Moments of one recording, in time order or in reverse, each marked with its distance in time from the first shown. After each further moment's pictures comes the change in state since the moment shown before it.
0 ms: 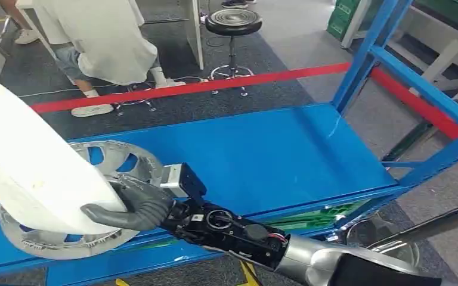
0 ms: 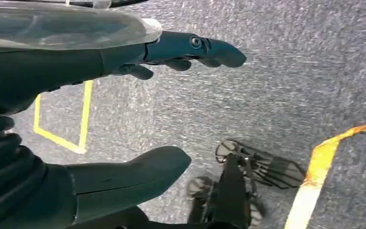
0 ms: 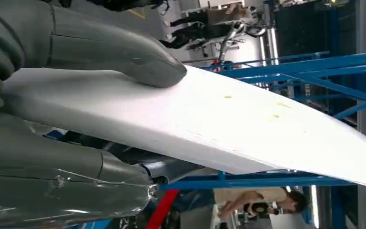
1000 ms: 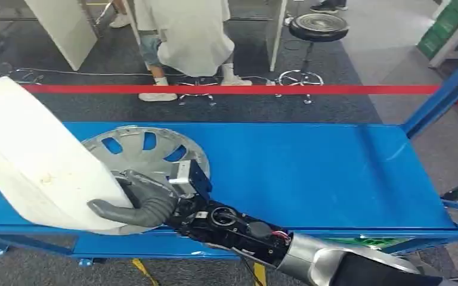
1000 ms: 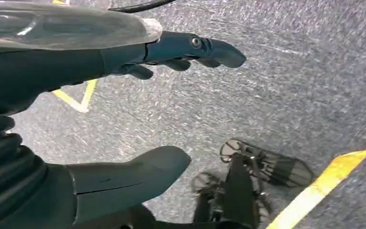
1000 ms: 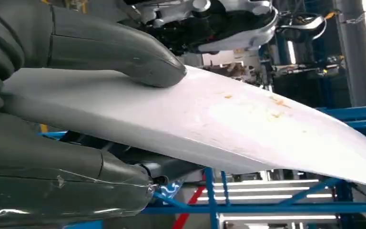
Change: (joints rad) left arm 0.004 -0.008 -0.008 0.001 0.008 -0.009 -0.014; right arm 0.011 -0.021 -0.035 -0.025 0.000 0.014 -0.006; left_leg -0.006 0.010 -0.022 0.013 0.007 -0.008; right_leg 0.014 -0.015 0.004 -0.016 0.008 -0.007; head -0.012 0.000
